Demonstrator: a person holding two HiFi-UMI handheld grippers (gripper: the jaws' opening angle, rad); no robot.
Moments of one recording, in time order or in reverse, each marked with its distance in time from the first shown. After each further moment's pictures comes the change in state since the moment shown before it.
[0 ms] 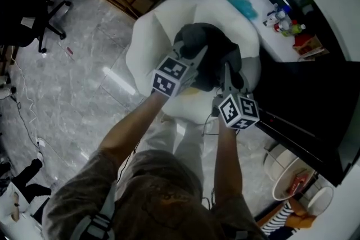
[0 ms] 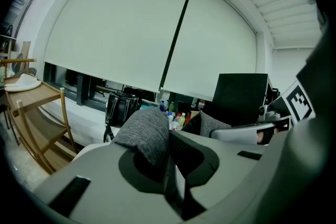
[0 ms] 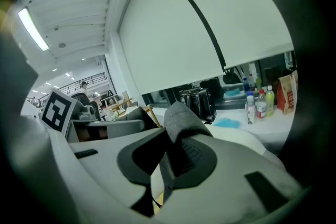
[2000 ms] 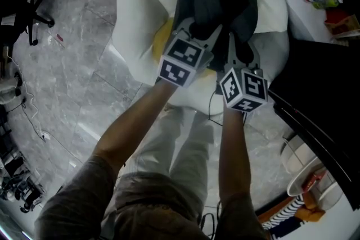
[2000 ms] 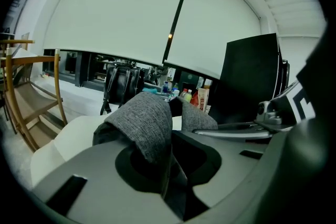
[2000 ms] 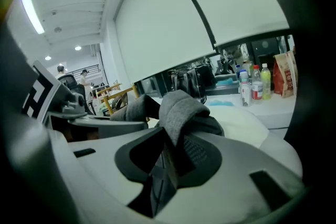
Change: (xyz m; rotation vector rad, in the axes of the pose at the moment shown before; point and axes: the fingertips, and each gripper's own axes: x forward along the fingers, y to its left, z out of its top) left arm 0.101 0.018 -0.154 0.017 0.093 0.030; right arm 0.089 -0.084 -0.140 -0.045 0.023 -0.081
